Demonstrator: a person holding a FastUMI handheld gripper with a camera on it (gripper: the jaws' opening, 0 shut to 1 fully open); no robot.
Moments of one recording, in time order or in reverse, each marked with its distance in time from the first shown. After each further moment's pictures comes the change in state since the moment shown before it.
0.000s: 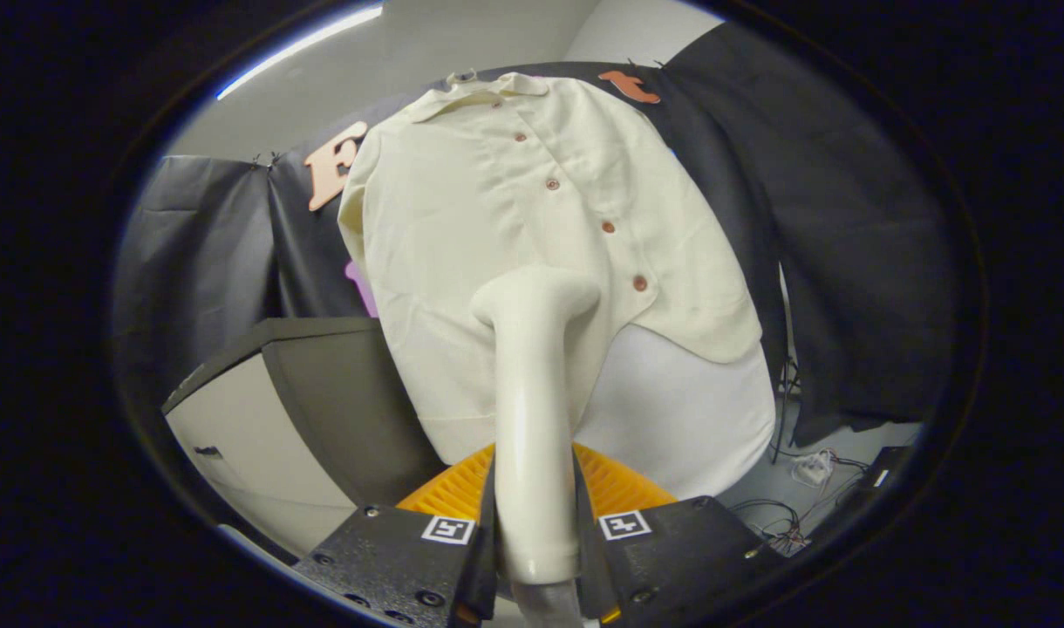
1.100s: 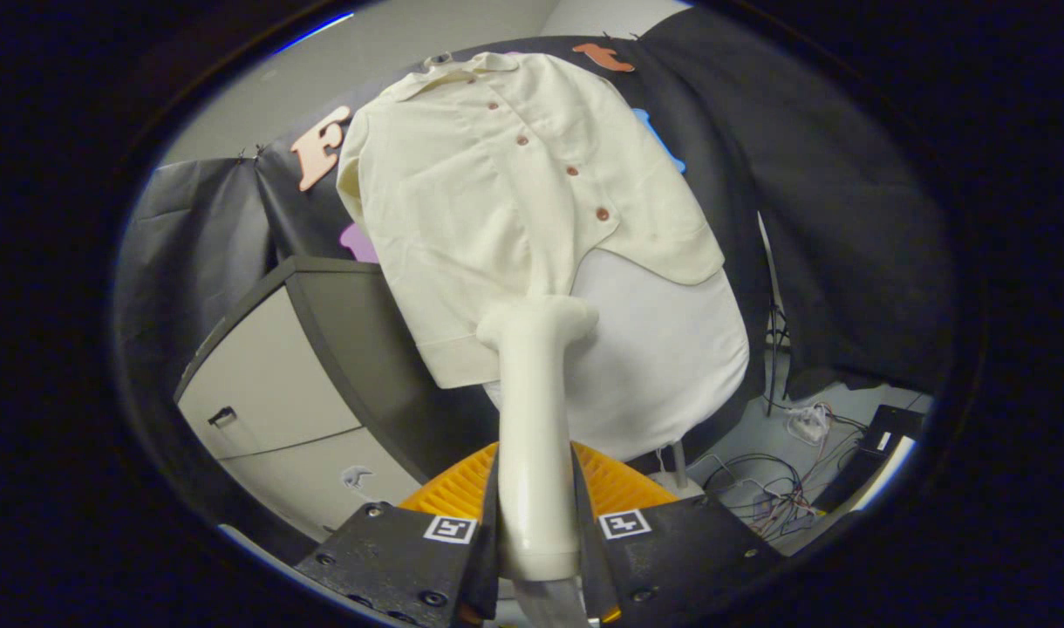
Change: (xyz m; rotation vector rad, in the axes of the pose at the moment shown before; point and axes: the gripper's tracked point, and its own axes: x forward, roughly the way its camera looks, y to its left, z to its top) arm -0.059 -0.007 -0.027 0.050 0.093 -0.010
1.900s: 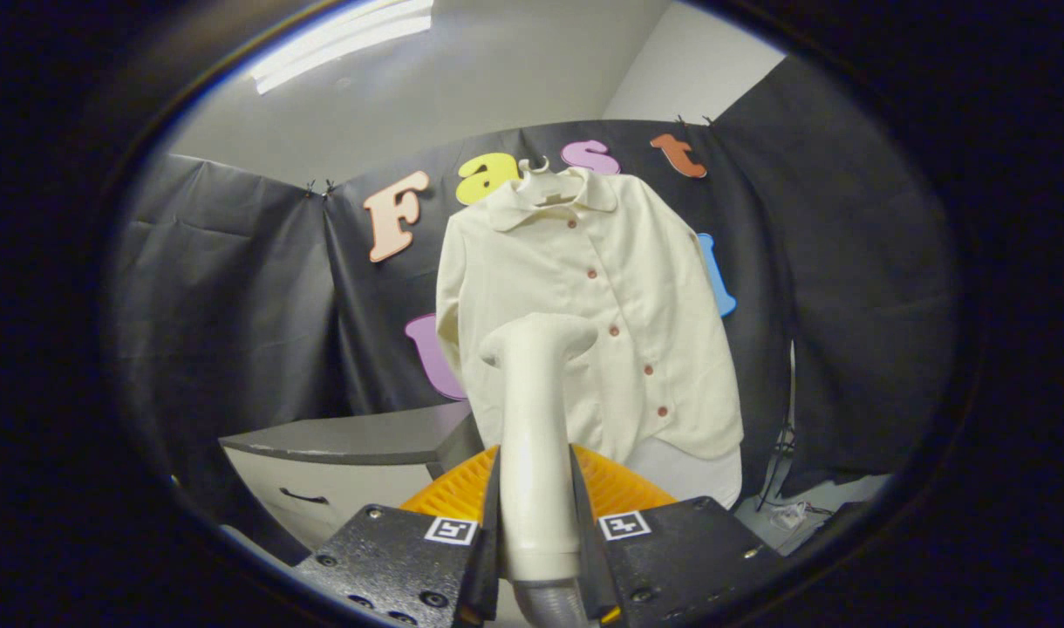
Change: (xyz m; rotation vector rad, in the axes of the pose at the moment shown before) arm -0.066 0.085 0.193 -0.165 -0.291 0.087
